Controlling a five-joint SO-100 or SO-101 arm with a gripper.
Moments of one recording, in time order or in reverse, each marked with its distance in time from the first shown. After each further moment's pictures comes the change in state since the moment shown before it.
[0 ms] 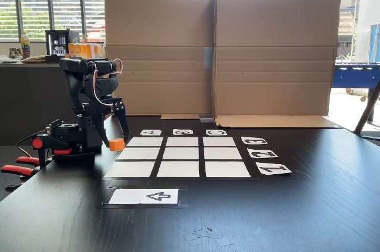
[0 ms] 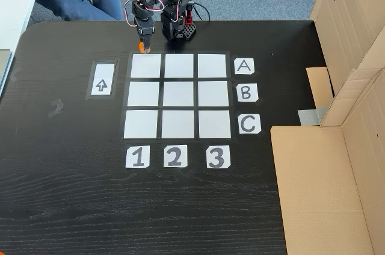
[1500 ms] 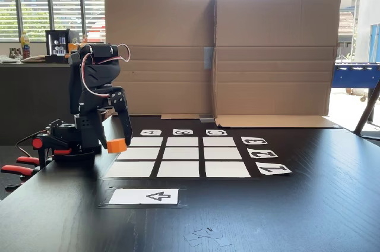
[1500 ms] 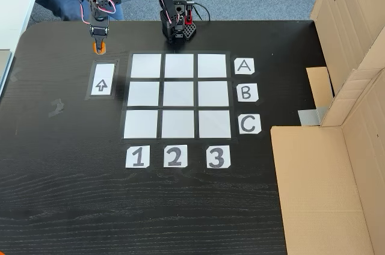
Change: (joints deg) arm 12.2 -47.3 -61.3 6.7 2.0
